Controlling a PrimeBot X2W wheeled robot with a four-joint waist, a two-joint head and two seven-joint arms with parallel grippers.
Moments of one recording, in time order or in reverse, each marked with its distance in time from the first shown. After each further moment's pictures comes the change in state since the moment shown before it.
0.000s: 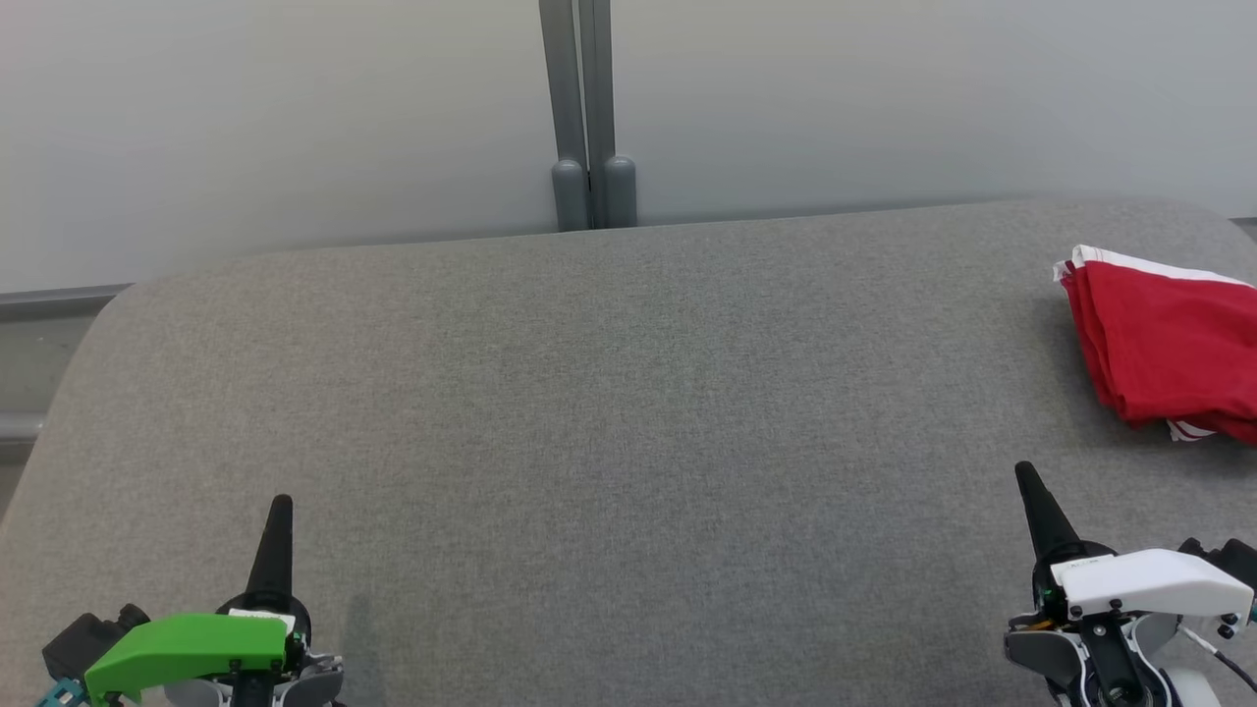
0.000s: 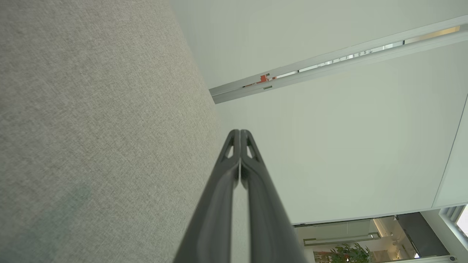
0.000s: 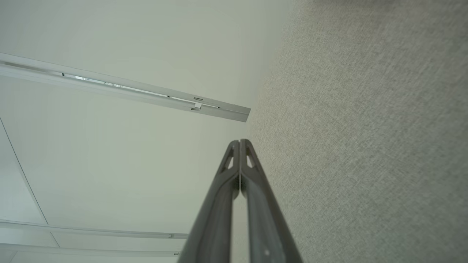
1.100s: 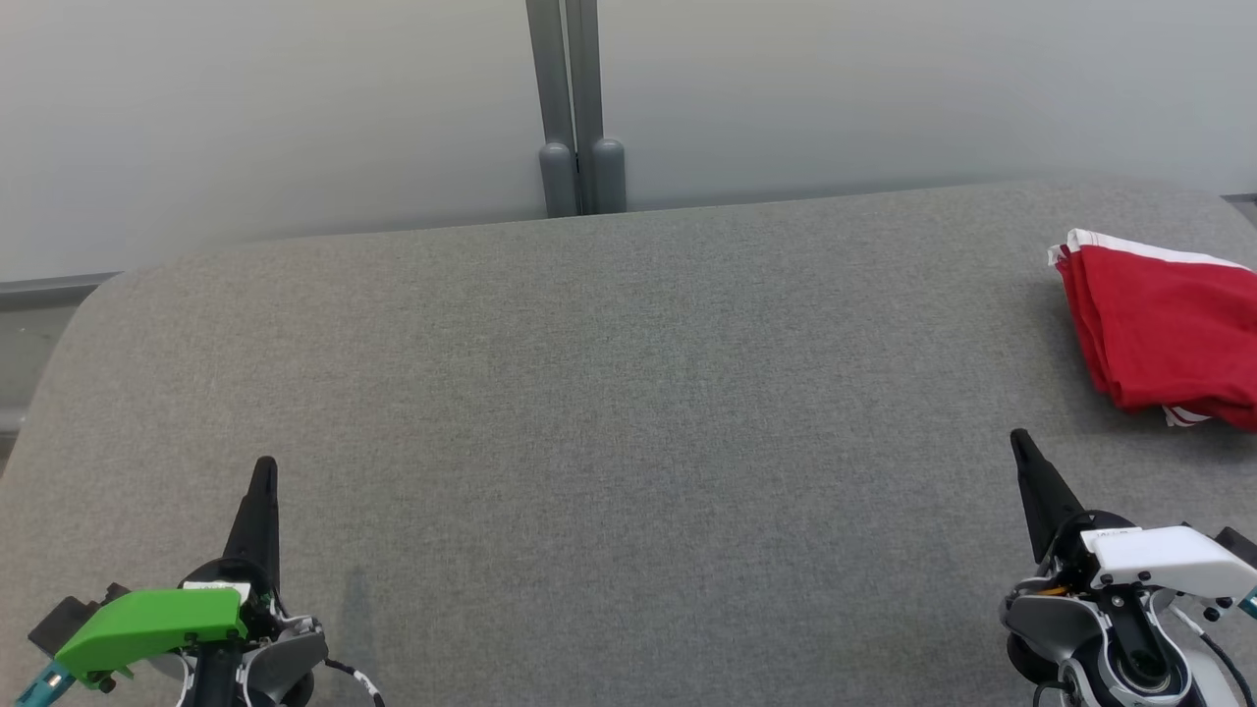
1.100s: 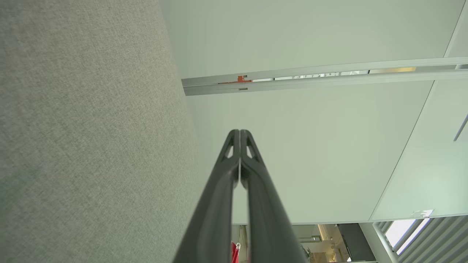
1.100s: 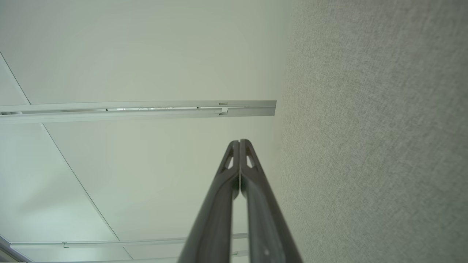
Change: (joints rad) left arm -0.048 0.000 0.033 -0.014 -0.231 -0.004 0.063; right arm -0.040 -0.003 -0.006 -0.011 0.276 0.000 0.065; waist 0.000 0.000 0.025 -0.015
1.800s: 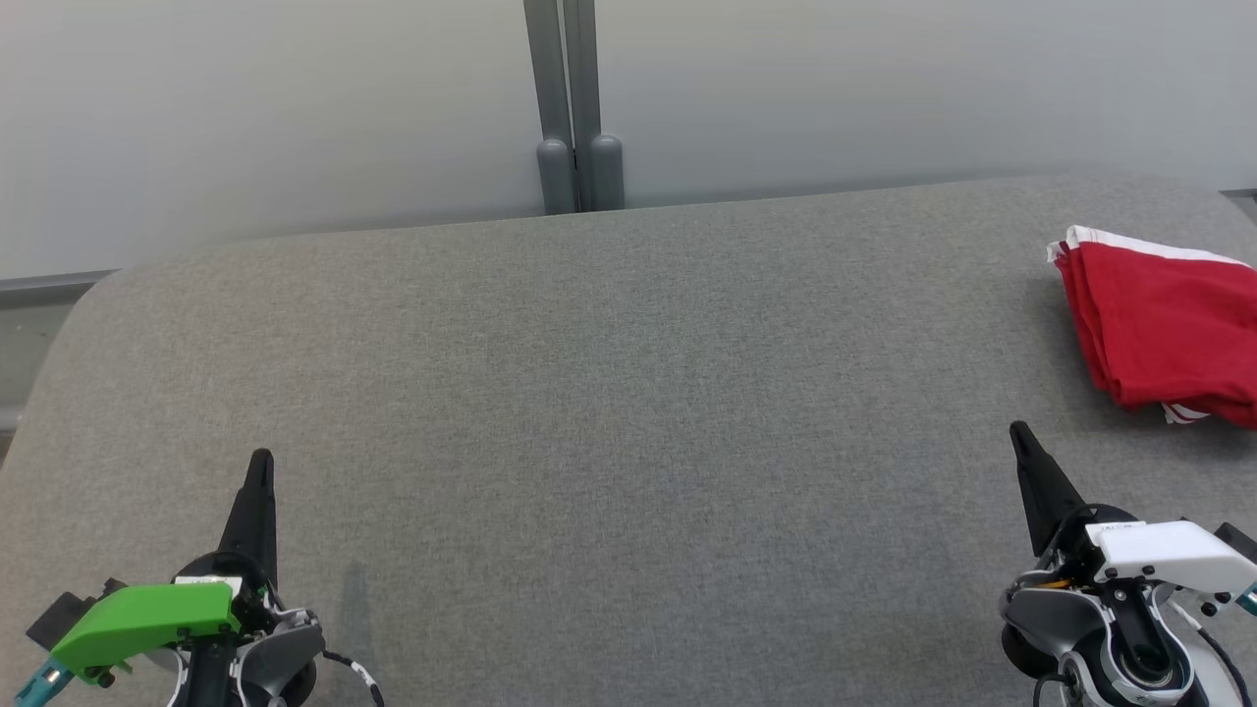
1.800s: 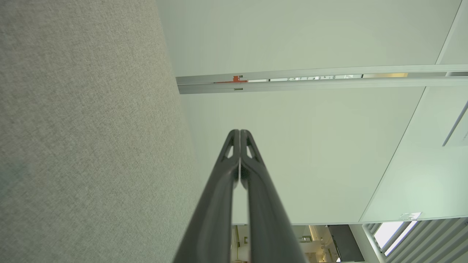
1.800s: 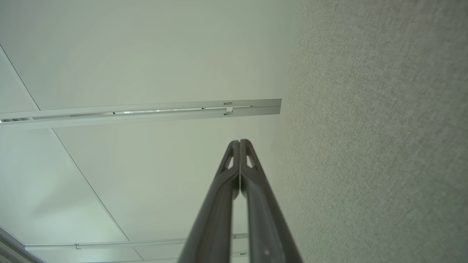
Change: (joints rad) left arm -0.009 0.000 0.007 -0.002 -0.044 0.000 0.009; right arm -0.009 -0.001 -0.001 -0.002 0.046 0.000 0.010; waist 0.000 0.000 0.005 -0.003
